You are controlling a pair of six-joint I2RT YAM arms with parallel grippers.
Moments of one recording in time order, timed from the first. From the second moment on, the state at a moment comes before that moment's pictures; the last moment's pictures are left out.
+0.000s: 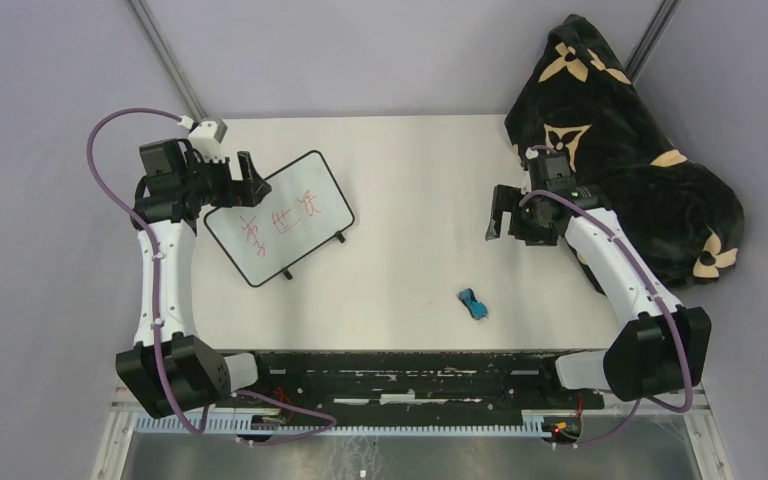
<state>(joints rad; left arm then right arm) 0.26 1.25 1.27 -0.64 0.55 0.14 0.19 1.34 1.17 -0.88 -0.07 0.34</state>
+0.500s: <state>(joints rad) 0.26 1.25 1.26 -0.65 0.61 0.16 0.41 1.52 1.41 -1.08 0.03 0.21</state>
